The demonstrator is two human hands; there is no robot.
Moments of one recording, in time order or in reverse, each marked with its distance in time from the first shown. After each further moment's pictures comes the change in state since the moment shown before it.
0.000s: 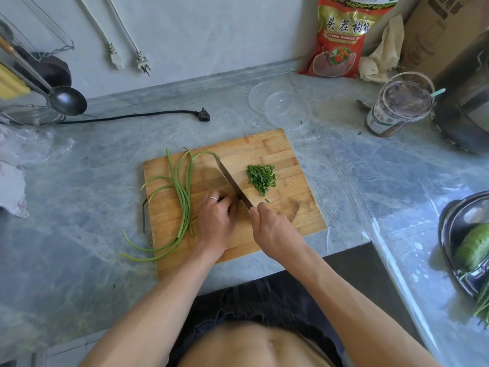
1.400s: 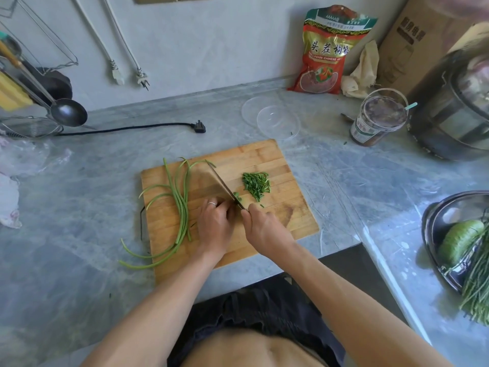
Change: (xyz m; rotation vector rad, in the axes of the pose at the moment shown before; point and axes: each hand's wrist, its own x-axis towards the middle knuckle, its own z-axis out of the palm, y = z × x) left_hand 0.001 0.003 0.002 -0.020 0.006 -0.039; right_hand 0.007 -0.011 0.001 0.036 0.008 0.055
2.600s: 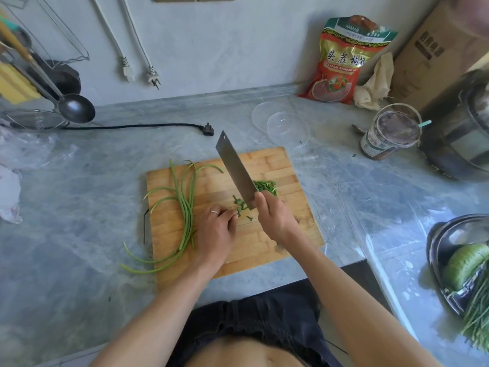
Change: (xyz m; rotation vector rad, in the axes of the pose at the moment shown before) left_hand 0.002 -0.012 -0.008 -0.013 0.006 0.081; right_hand 0.042 -0.005 -0.026 0.234 -0.003 -0.018
